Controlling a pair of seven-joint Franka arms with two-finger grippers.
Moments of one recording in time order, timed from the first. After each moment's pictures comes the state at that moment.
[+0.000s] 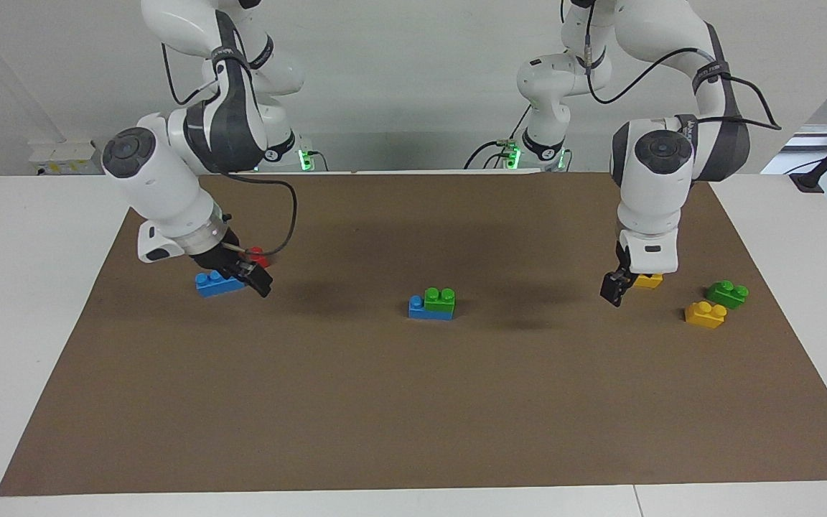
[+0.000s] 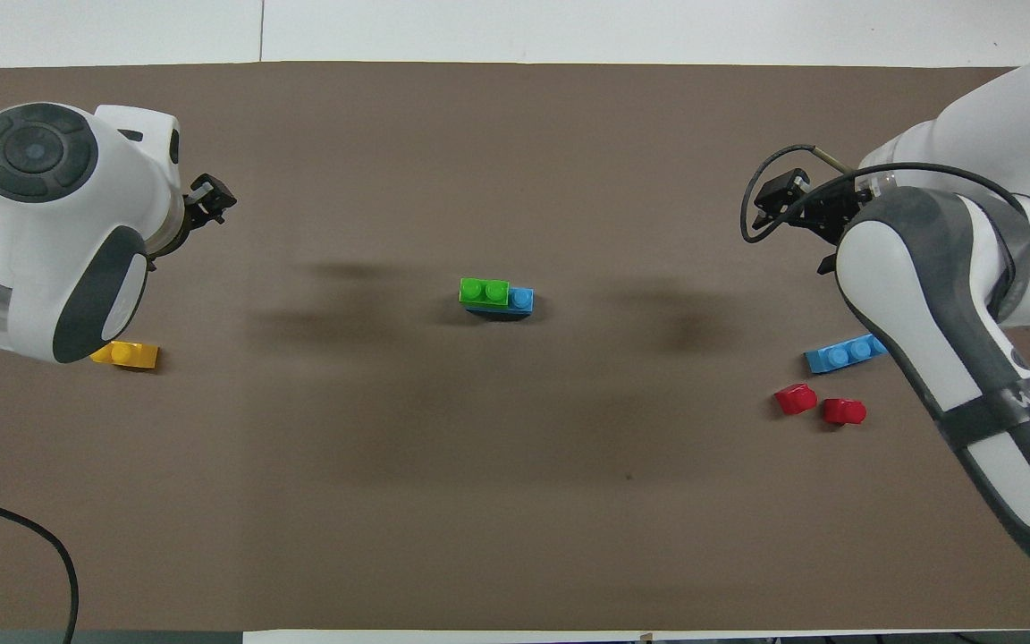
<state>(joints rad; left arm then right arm) 0.17 0.15 -0.33 -1.80 0.36 1.96 -0.60 -0.01 0.12 0.05 -1.73 0.09 1.80 0.34</state>
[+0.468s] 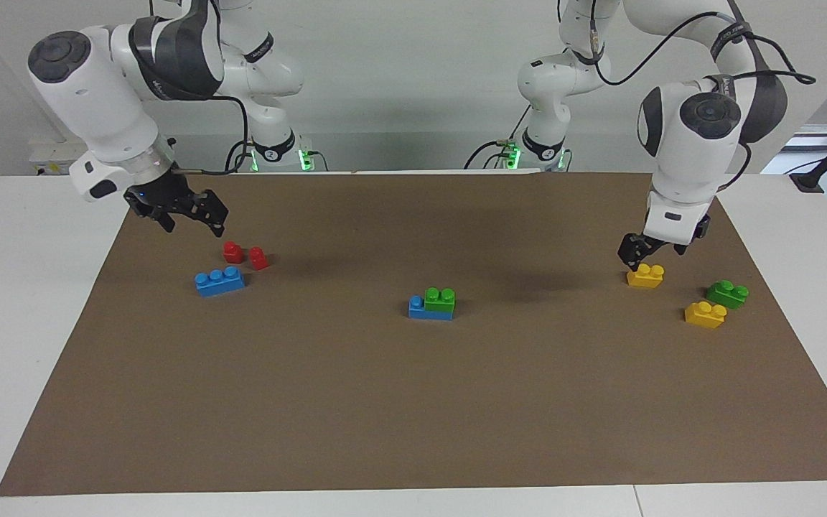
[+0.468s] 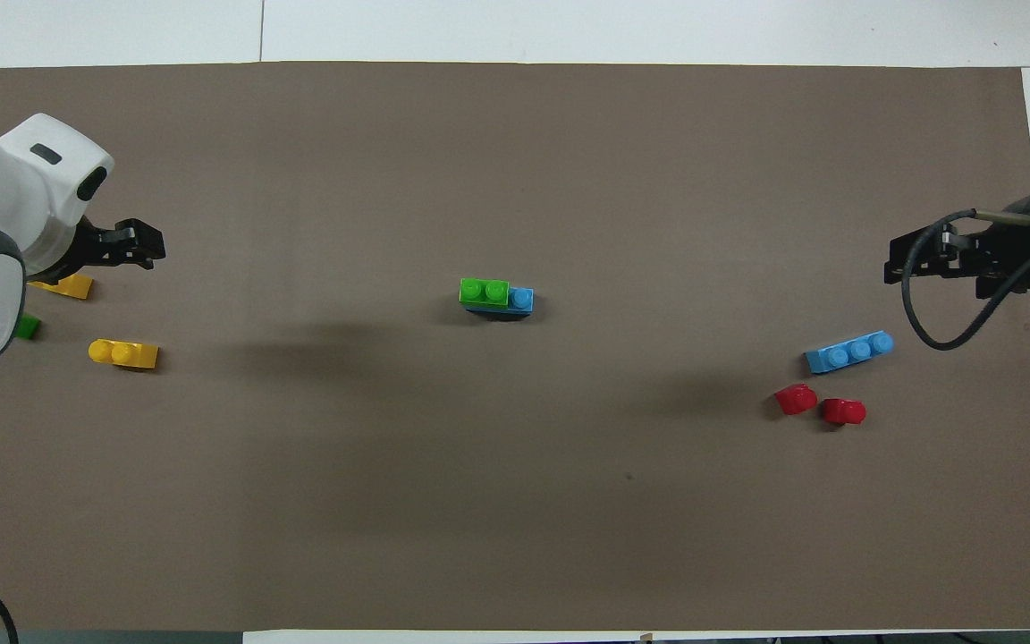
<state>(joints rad) 0.21 0.07 -0.32 -1.80 0.23 1.85 -0.31 -0.08 0.01 0.05 -1.71 0.05 1.67 0.14</state>
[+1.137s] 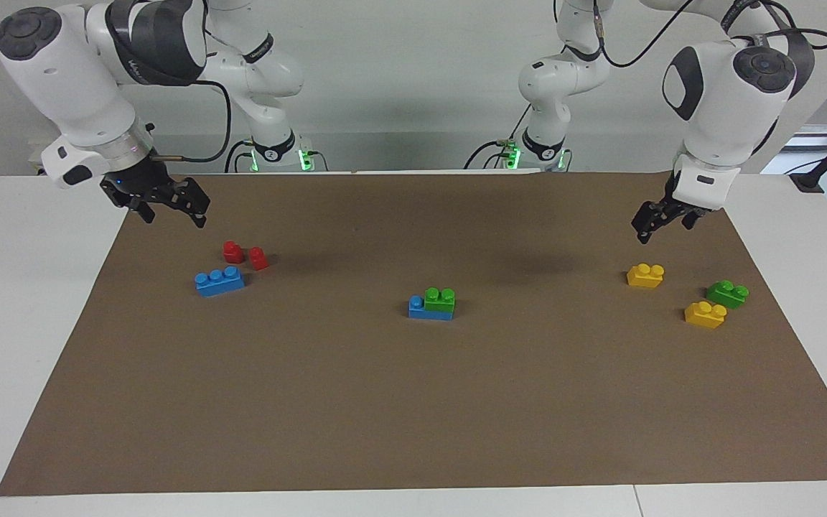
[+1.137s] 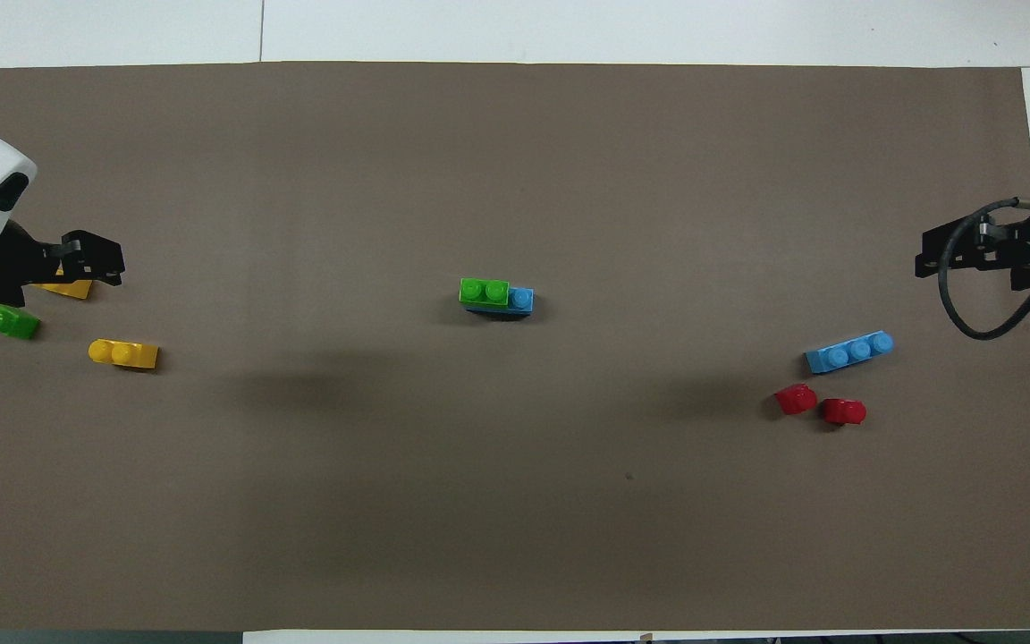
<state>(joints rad) 0.27 0.00 -0.32 -1.80 0.12 1.80 -0.26 -0.10 0.03 0.06 -1.65 0.02 1.63 0.11</state>
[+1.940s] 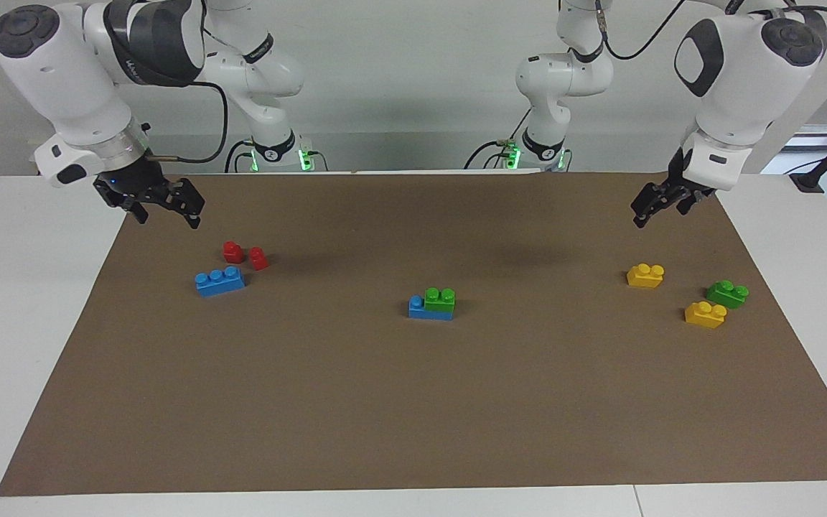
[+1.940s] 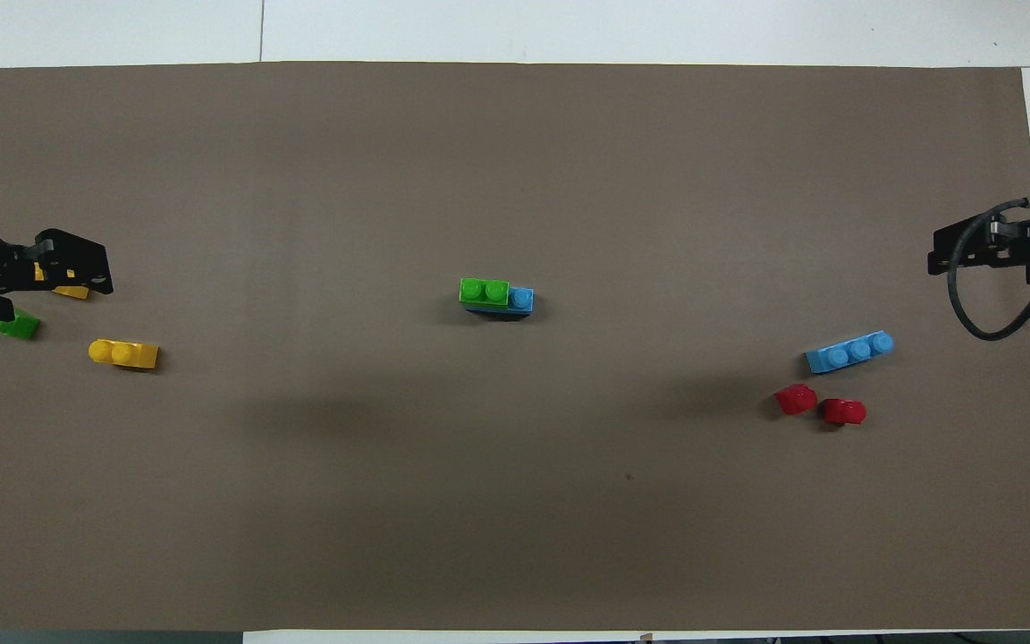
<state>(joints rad) -0.08 -0.02 0.02 -1.68 0.02 1.61 -0.26 -0.11 0.03 0.05 -1.64 -0.01 1.64 0.06</state>
